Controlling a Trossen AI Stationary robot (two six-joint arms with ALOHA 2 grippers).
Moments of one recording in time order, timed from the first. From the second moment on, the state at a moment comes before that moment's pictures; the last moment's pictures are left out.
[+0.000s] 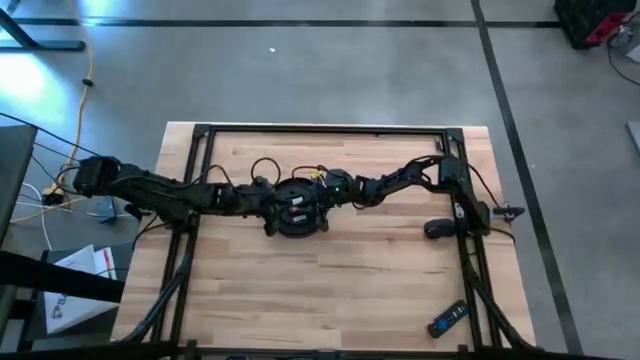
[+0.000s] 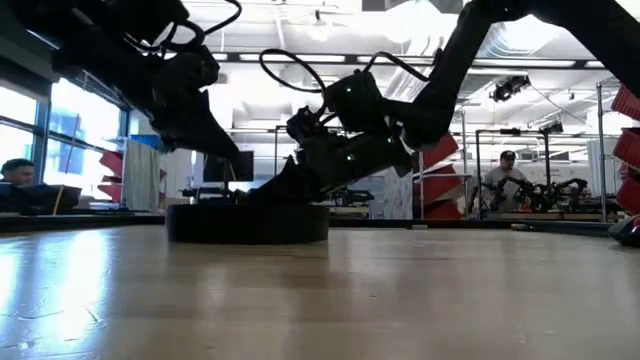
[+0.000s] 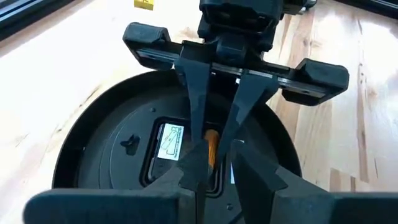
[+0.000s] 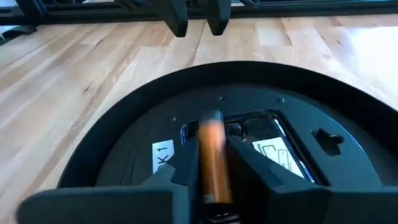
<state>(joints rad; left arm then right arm) -0.03 1.18 0.46 0.12 -0.28 -0.35 -0.18 2.19 1.11 0.66 -0.34 -0.08</state>
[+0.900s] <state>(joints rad) -0.03 1.18 0.46 0.02 -0.30 -0.37 -0.20 2.01 1.11 0.32 -0.27 -0.16</state>
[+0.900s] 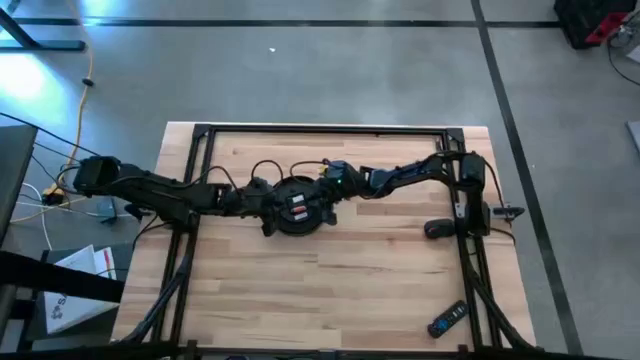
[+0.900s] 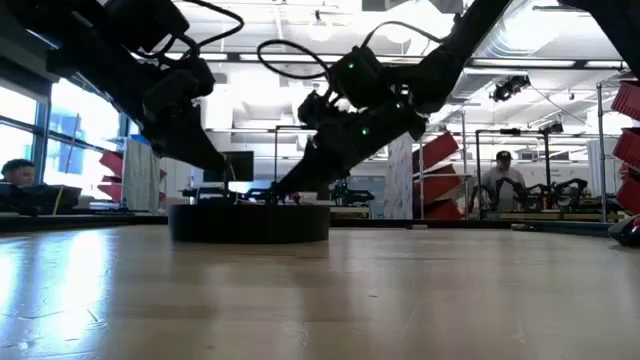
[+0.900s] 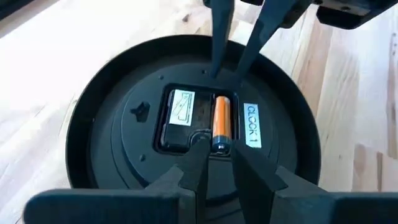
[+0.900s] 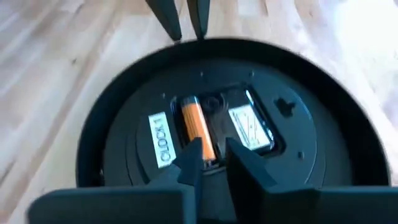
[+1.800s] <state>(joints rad) -0.06 1.18 0.46 -0.06 -0.33 -0.40 -0.18 2.09 1.15 0.33 -0.29 -0.15</state>
